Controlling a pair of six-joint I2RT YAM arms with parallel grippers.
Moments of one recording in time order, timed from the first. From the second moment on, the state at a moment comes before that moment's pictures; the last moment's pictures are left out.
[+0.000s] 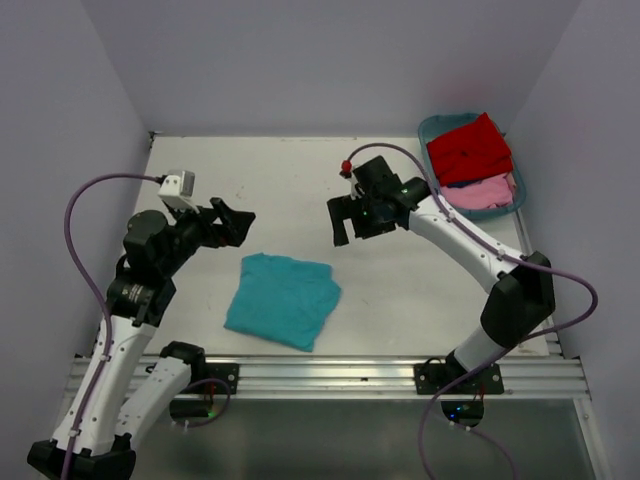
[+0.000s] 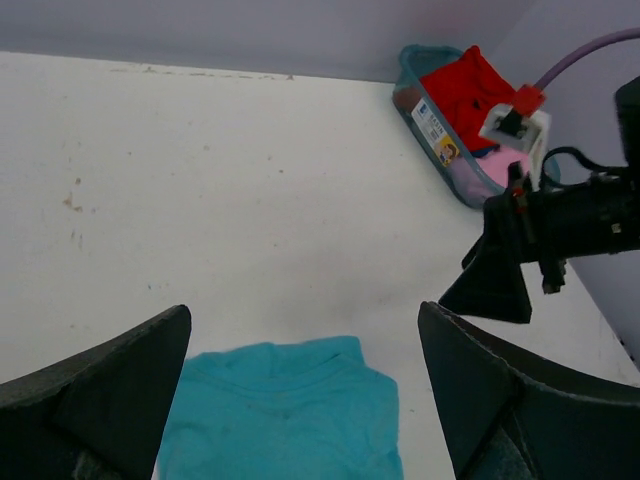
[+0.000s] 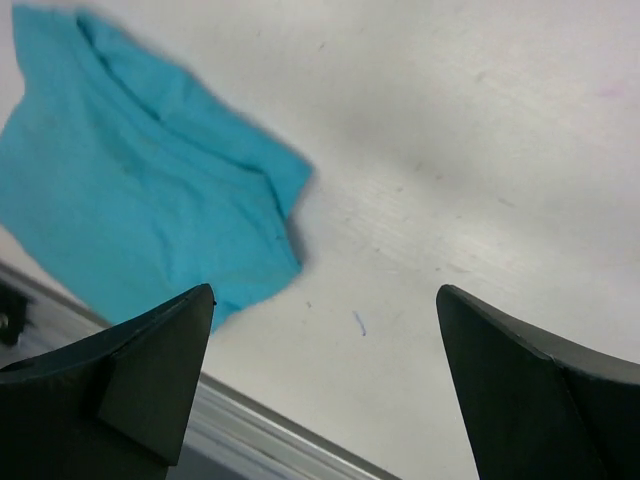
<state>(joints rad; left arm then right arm) -0.23 0.71 0.87 -0.34 0.23 -0.38 0.62 1.62 1.42 -0.83 -0.12 0.27</state>
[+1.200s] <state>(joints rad) -0.32 1.52 0.81 -0.42 0.15 -0.40 0.62 1.44 1.41 -0.87 0.24 0.44</state>
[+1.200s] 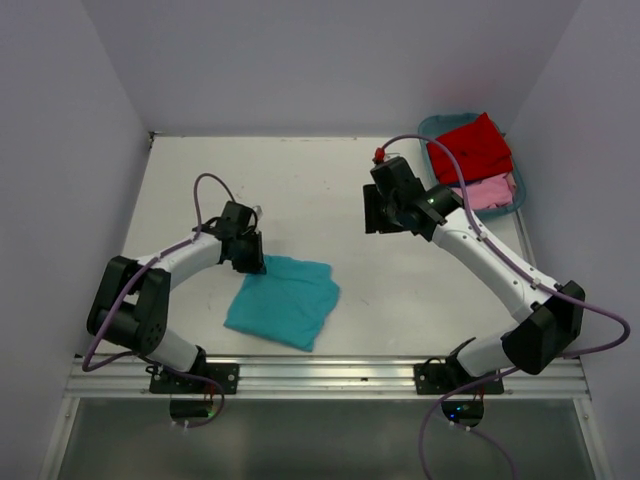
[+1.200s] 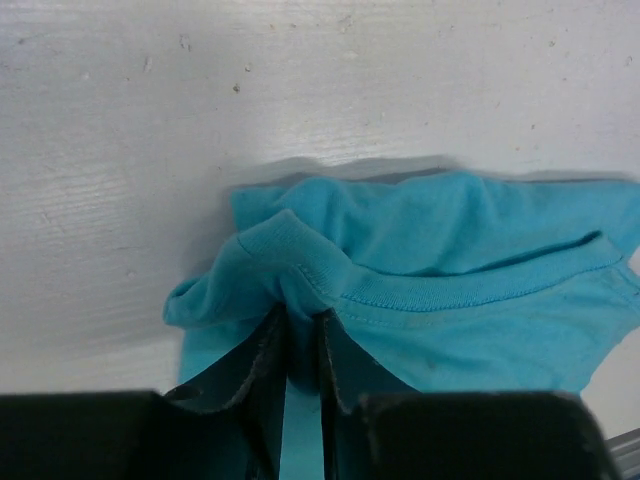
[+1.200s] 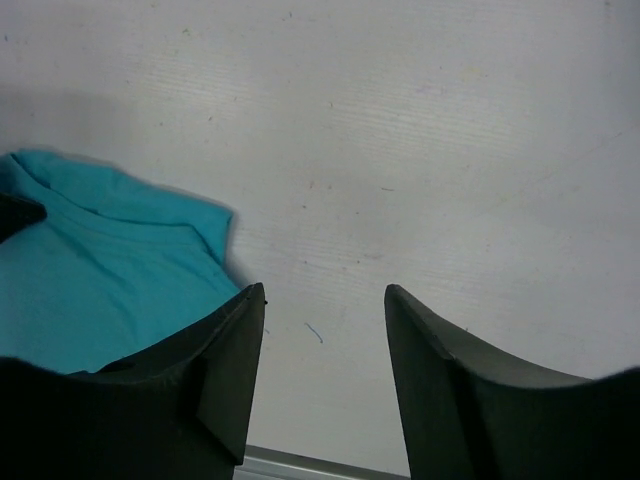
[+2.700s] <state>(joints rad) -0.51 1.40 1.27 -0.74 0.20 -0.31 0.61 1.65 1.35 -0.42 -0.20 0.46</state>
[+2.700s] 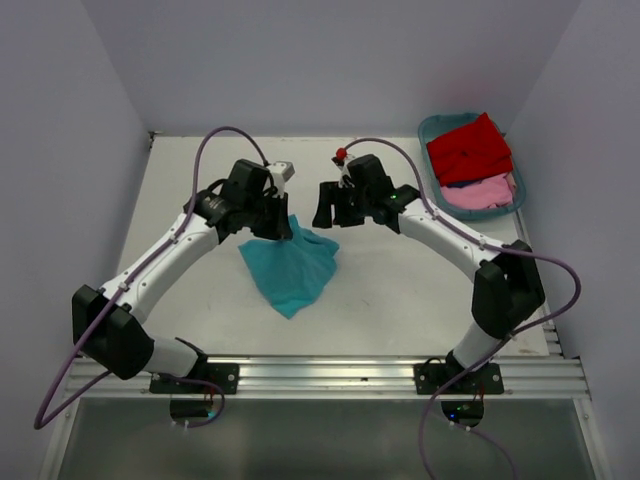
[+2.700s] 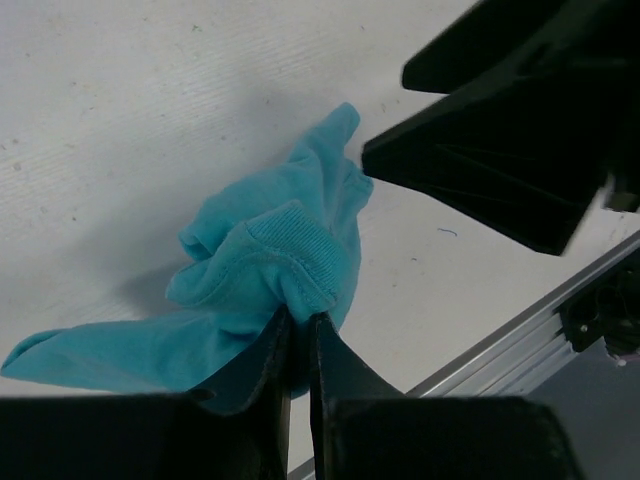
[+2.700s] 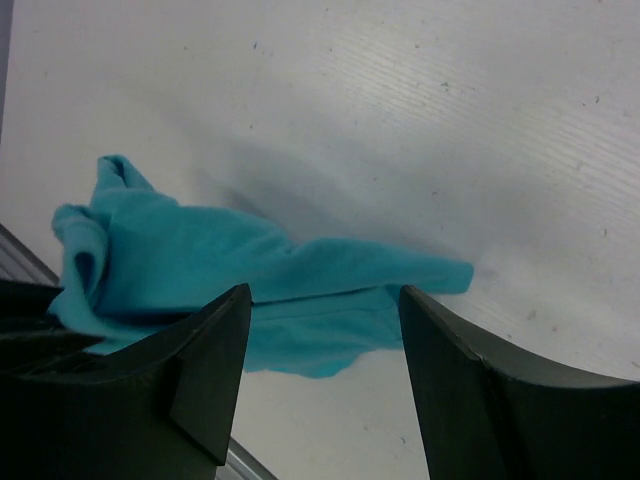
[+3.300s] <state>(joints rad) -0.54 1.36 1.27 -0.73 0.28 -0.28 0.61 1.80 1.31 -0.29 -0.38 0.45</state>
